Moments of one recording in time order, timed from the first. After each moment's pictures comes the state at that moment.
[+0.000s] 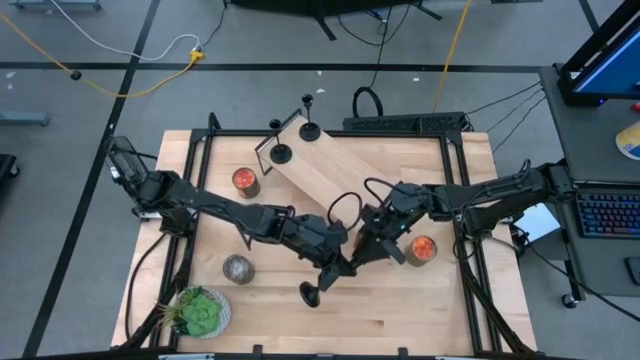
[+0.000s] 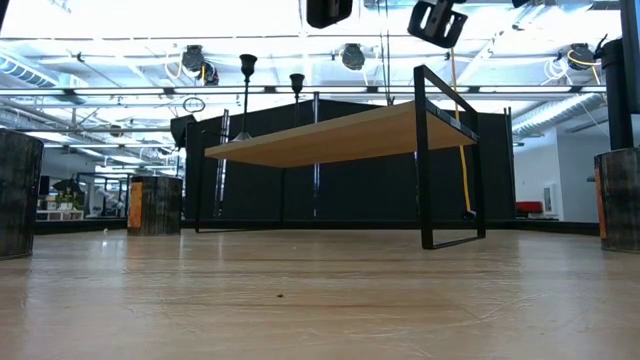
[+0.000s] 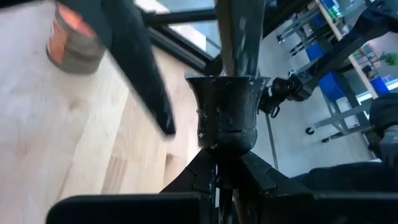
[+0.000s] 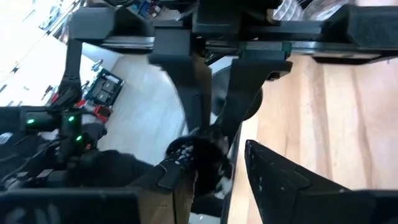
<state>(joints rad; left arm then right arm) -0.24 1.79 1.47 -0.10 0.19 -0.72 0.13 1.27 0.90 0.08 -0.57 0.72</state>
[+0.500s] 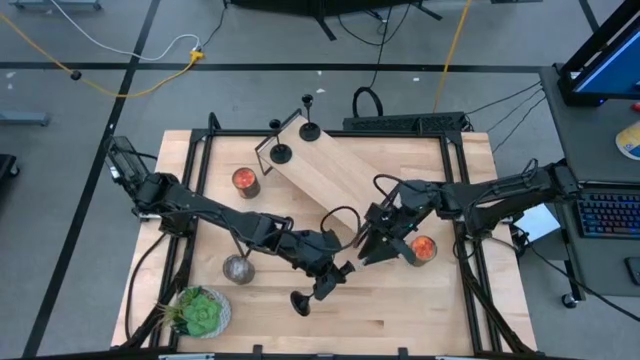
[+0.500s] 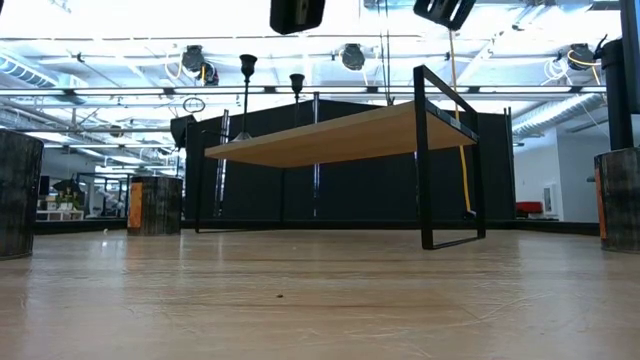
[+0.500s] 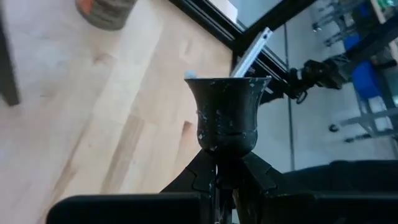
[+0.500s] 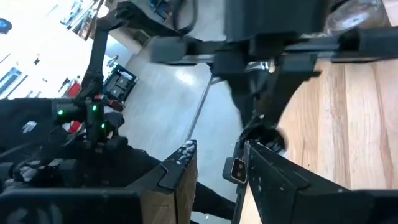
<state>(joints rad) -0.31 1.78 1.47 -0.24 0.09 -0.81 0.13 1.21 0.90 0.07 -0.61 0.70</state>
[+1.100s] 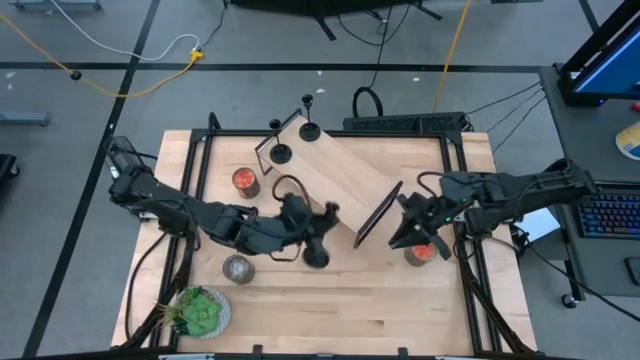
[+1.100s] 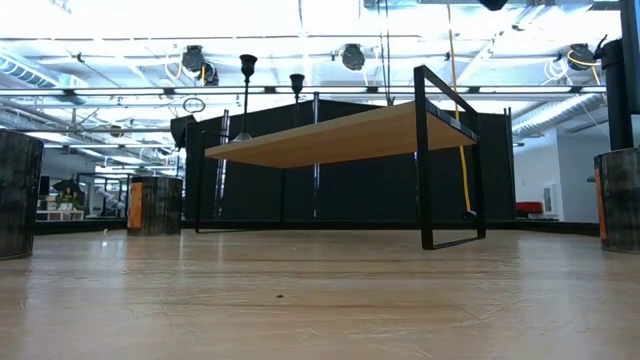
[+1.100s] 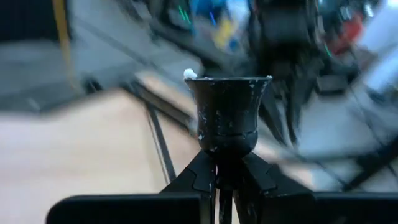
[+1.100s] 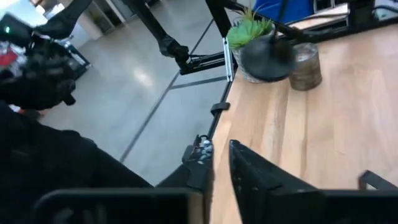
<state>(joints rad) -0.37 1.59 1.47 -0.14 -0.72 -0.57 0.16 0.89 0.90 -0.30 -0.42 0.41</state>
